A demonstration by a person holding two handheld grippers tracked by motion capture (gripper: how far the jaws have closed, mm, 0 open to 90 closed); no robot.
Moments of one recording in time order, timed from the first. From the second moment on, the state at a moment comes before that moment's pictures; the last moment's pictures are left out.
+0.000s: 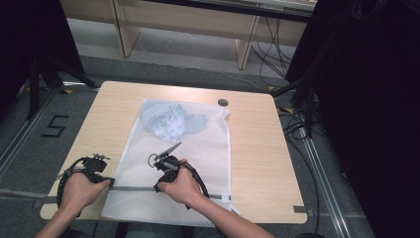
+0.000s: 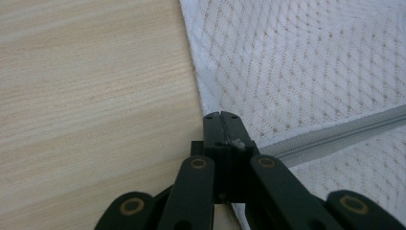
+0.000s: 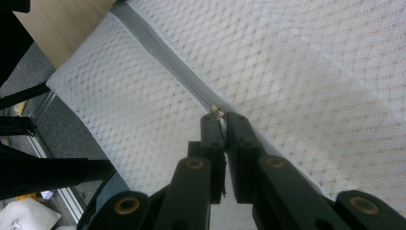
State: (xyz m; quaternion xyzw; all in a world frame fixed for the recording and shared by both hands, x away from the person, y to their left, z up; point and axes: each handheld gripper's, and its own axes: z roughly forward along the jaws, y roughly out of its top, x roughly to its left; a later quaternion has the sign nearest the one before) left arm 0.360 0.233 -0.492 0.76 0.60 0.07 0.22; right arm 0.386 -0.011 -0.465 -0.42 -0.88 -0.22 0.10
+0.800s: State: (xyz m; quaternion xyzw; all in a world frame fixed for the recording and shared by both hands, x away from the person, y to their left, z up) left arm 0.361 0.235 -0.491 0.78 0.58 0.08 0.22; right arm 0.389 -0.027 -0.463 -0.43 -0.87 -0.22 0.10
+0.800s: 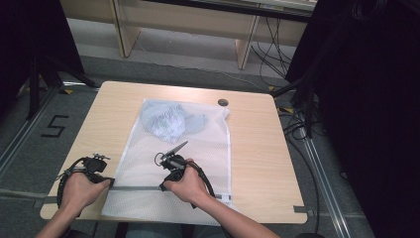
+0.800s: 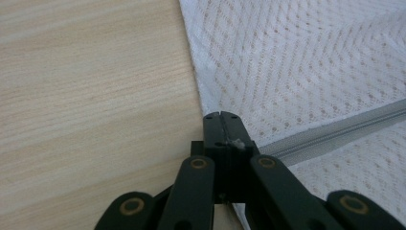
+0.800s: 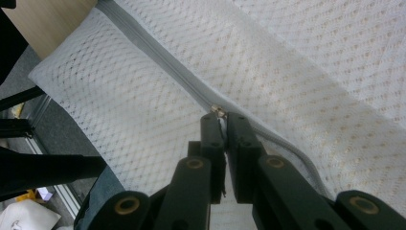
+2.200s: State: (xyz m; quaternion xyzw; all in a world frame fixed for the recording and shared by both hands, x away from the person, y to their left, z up) left arm 0.360 0.233 -0.491 0.76 0.60 0.07 0.22; right arm 0.387 -0.045 -0.460 -0.44 -0.87 -0.21 0.10
